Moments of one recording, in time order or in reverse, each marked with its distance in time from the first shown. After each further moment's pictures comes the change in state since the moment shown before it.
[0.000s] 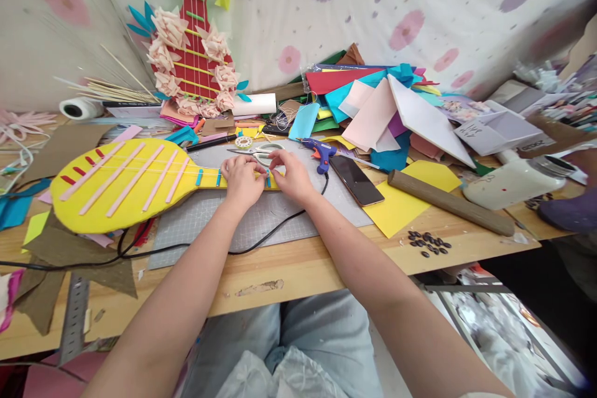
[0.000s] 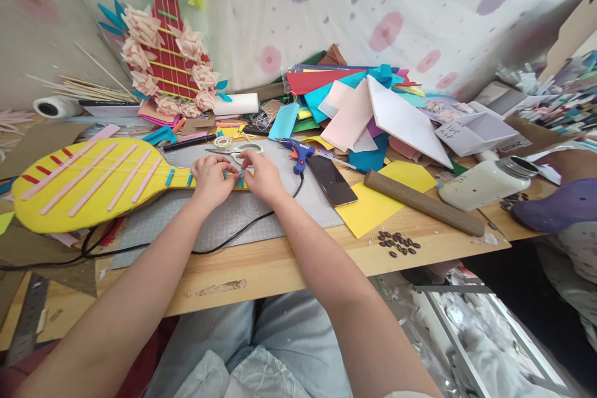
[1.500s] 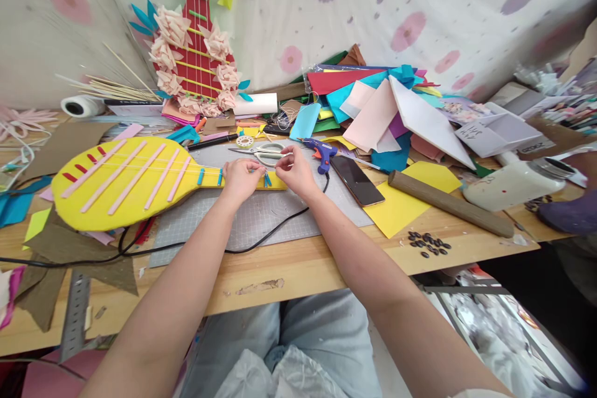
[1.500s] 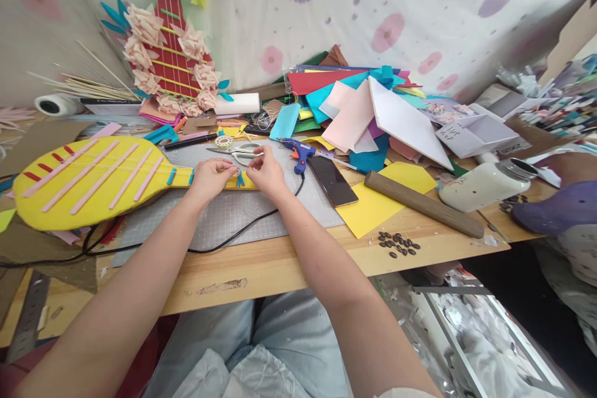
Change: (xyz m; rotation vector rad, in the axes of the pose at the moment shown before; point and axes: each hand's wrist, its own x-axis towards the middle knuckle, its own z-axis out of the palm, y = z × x) left_hand 0.012 -0.009 -0.001 -0.260 -0.127 -0.200; right_hand 0.004 0.007 0.003 0.198 0.067 0.294
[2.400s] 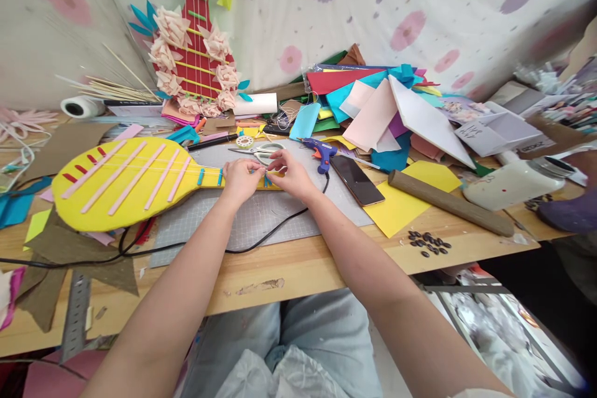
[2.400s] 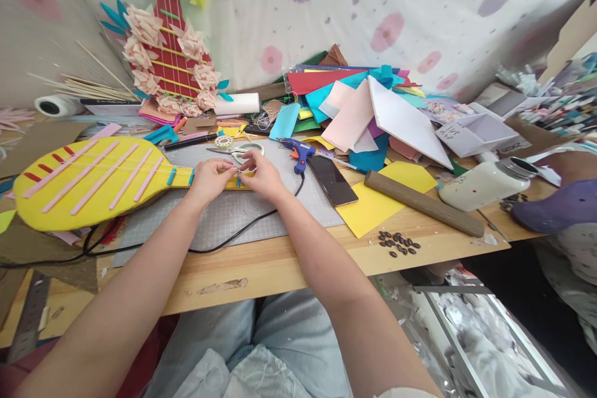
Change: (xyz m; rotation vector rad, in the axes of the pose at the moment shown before) left_hand -0.001 0.001 0.000 0.012 0.003 0.027; right_hand -0.002 -0.001 -0.002 0.005 -0.176 -0.115
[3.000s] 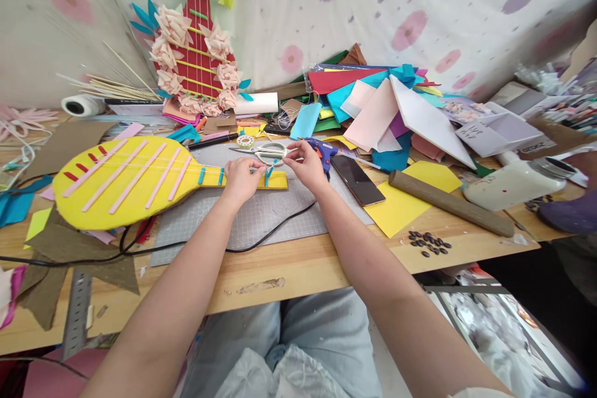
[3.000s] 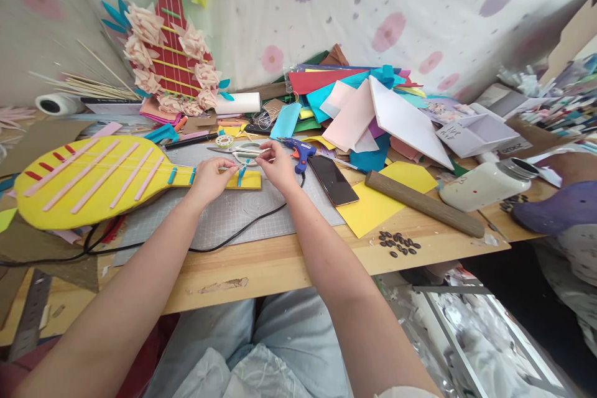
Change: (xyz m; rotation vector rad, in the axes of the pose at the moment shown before) left_hand -0.004 0.005 -0.005 0.078 -0.004 0.041; right_hand 0.011 0.012 -0.019 0.135 0.217 0.098
